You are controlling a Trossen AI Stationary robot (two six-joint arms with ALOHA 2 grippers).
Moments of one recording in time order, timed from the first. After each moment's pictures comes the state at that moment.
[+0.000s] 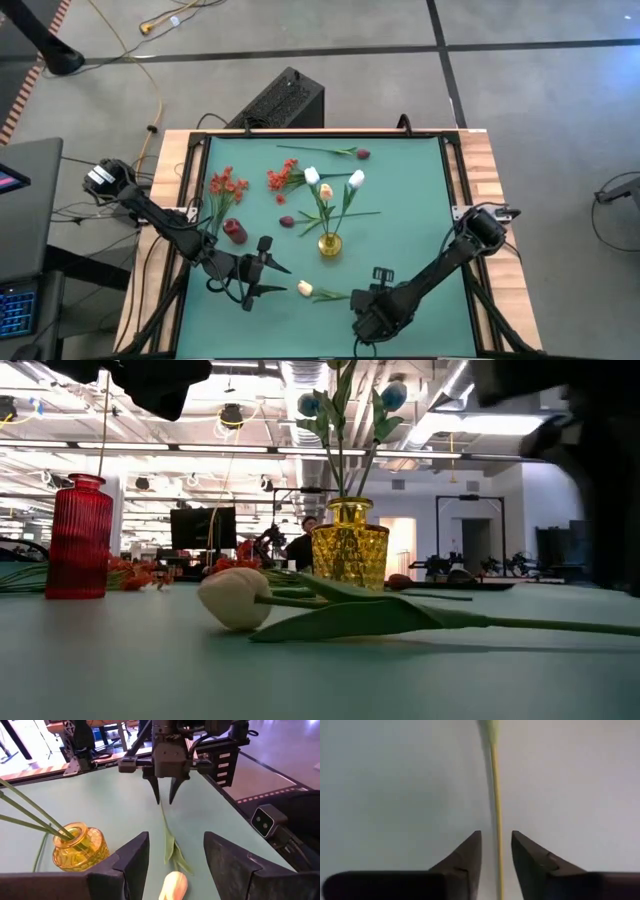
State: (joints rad) left arm -0.59 1.31 0.57 0.44 -0.38 -0.03; right arm 0.67 2.05 1.53 -1.00 0.24 0.83
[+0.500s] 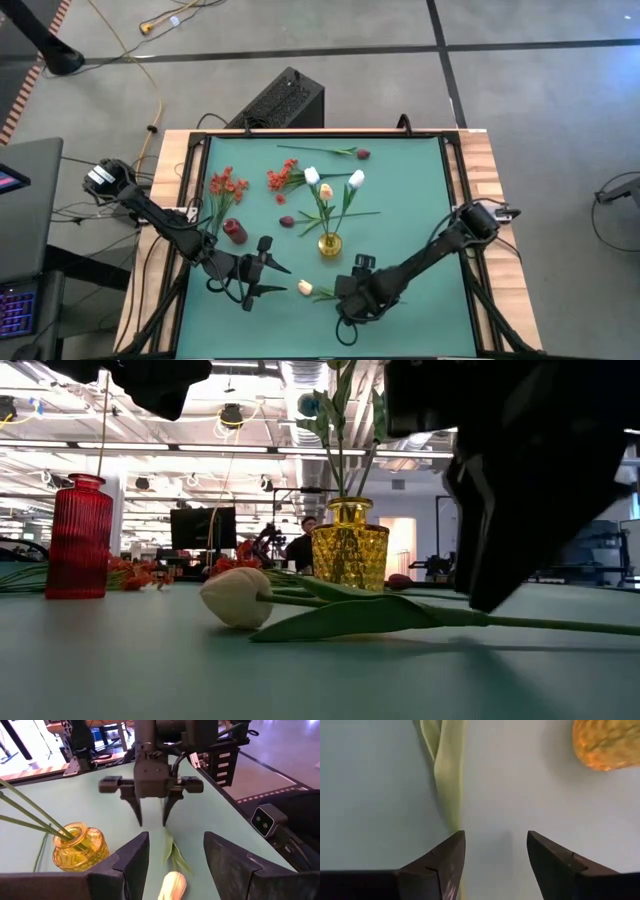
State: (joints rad) left arm -0.59 1.31 0.57 0.44 -0.38 -0.03; right arm 0.56 2.05 1.46 -0.79 0.28 0.71
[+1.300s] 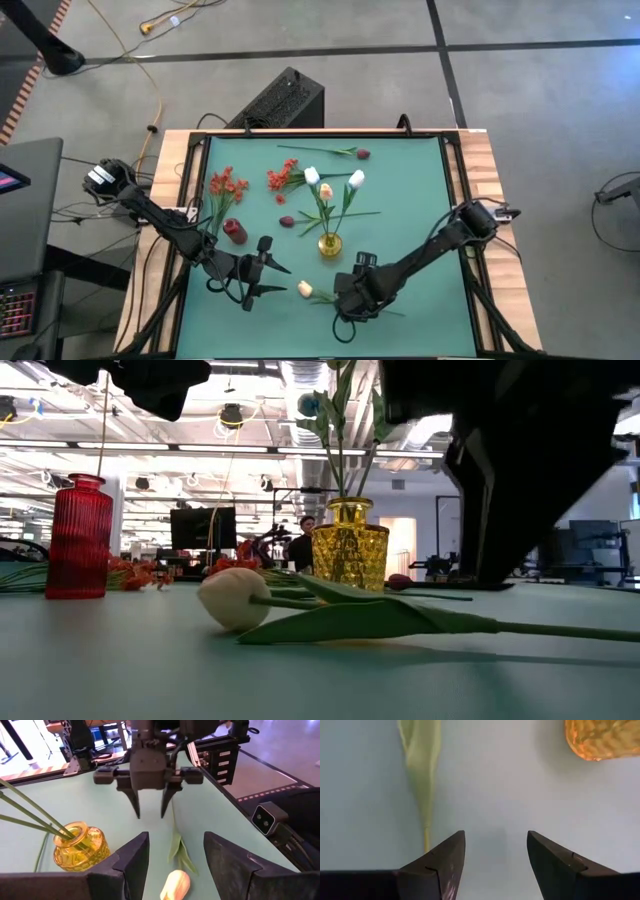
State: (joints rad) left arm -0.59 1.31 0.57 0.44 -0.38 -0.02; right arm 0.54 2.05 1.54 -0.92 0.26 0.71
